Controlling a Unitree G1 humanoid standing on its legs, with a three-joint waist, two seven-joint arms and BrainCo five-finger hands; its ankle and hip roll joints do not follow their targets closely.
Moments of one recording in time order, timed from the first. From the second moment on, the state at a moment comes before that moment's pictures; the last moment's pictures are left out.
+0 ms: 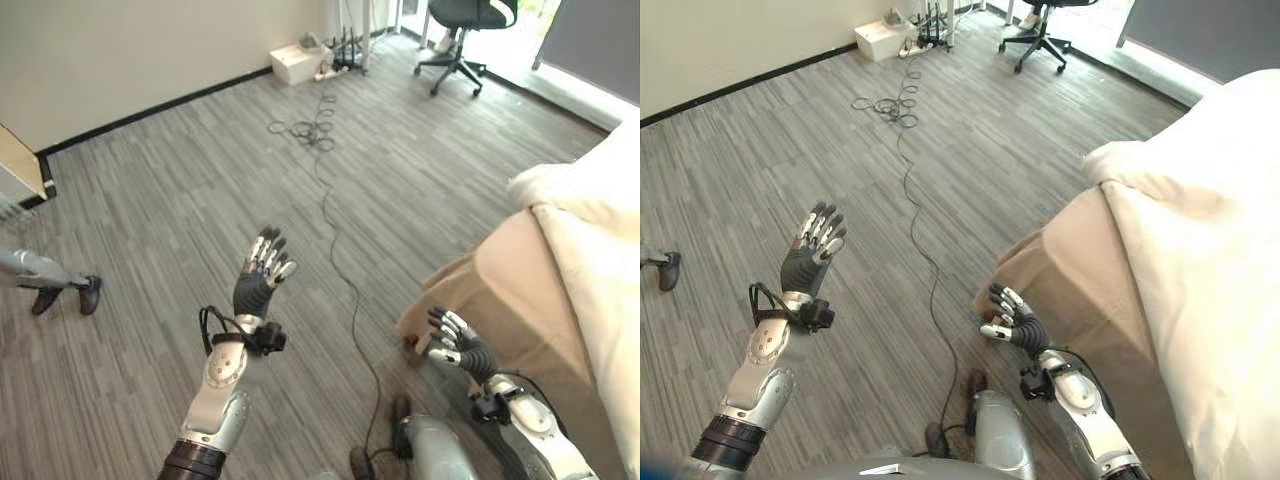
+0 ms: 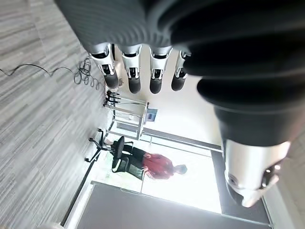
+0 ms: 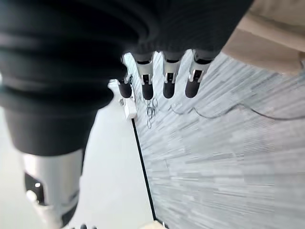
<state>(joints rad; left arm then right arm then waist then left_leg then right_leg) -0.02 0.39 -0.18 -0.02 -0.58 -0.24 0.10 0.18 -0.43 0.28 0.05 0.43 -0.14 0.12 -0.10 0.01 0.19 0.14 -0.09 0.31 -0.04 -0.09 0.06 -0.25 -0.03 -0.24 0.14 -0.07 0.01</state>
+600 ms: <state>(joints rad) -0.04 0.38 -0.17 -0.04 -0.58 -0.26 0.10 0.14 -0.48 0.25 0.10 0.44 -0.15 0.09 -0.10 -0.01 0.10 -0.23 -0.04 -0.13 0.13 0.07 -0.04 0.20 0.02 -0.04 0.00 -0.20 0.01</state>
